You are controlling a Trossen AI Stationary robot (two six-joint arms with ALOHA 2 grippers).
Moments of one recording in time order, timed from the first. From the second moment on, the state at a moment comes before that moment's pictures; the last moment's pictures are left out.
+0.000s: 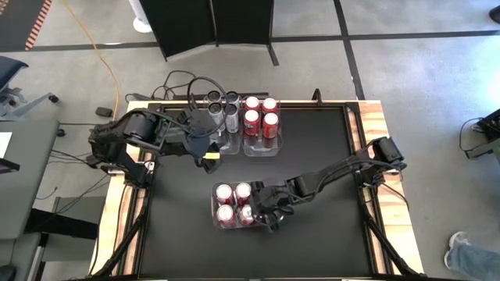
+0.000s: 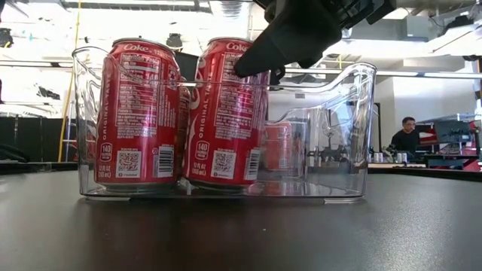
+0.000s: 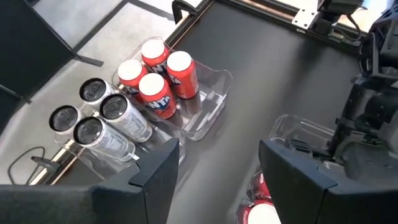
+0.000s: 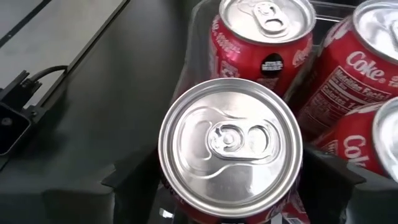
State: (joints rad) left arm -0.22 1.68 2.33 -1.57 -0.60 -0.59; right arm 0.30 1.81 1.15 0.00 -0.03 0.00
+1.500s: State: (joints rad) left arm -0.30 1.68 2.33 -1.57 -0.63 -0.67; right arm 0.01 1.73 1.43 -0.78 -0.18 -0.11
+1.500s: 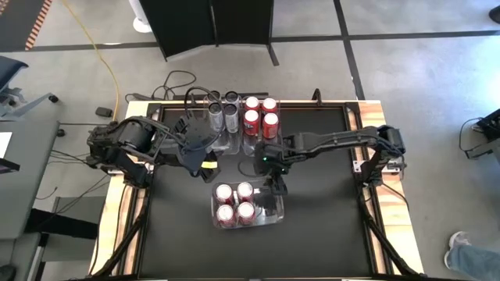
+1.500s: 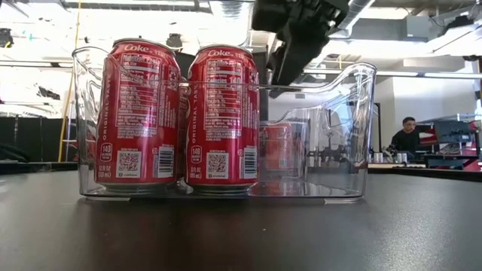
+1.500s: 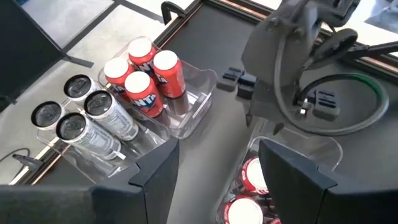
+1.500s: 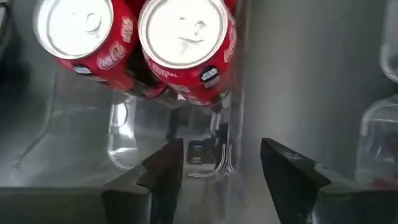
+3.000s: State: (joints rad) left arm -0.35 1.67 2.30 -1.57 -0.66 -0.77; right arm 0.03 1.75 1.43 -1.09 -0.14 0.19
